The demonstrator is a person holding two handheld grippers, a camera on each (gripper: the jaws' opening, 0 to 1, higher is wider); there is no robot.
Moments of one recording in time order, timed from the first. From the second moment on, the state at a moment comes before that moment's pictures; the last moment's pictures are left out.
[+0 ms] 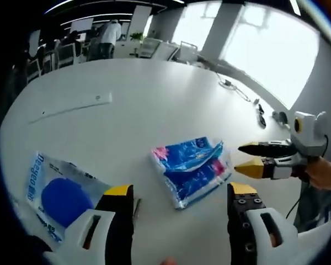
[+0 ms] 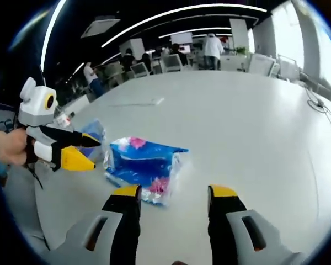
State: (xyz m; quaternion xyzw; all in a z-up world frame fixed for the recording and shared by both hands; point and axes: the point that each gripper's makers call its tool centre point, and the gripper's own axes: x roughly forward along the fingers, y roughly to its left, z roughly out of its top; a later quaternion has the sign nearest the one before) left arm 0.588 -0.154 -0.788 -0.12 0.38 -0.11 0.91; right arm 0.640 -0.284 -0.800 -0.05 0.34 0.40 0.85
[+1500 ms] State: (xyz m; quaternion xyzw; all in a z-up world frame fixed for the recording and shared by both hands) left arm 0.479 -0.064 -0.746 -0.09 0.35 -0.10 0.93; right arm 0.556 -0.276 -0.763 -0.04 0.31 0.37 0.87
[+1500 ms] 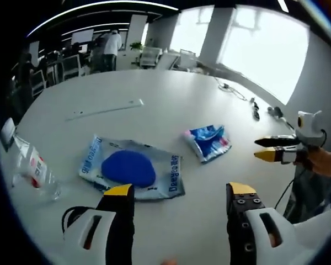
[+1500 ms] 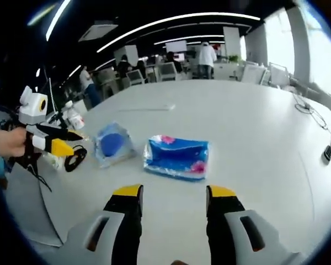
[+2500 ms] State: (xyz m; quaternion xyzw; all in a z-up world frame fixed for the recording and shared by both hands) left arm 0.477 0.020 -0.754 -0.08 0.36 -0.06 0.93; right arm 0.529 -0.235 -0.776 -0.03 0.33 0.38 0.86
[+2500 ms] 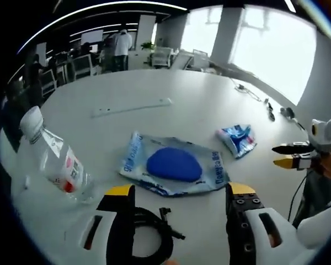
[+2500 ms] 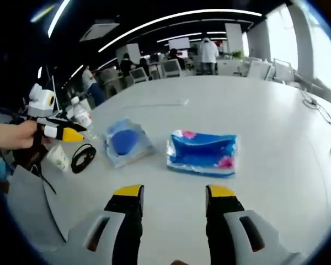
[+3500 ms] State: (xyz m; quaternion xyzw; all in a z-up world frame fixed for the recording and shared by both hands) left arm 0.510 0.050 -0.773 -0.05 0.38 -0.04 0.92; right arm 0.504 -0.207 -0.792 -0.04 0.35 0.41 0.84
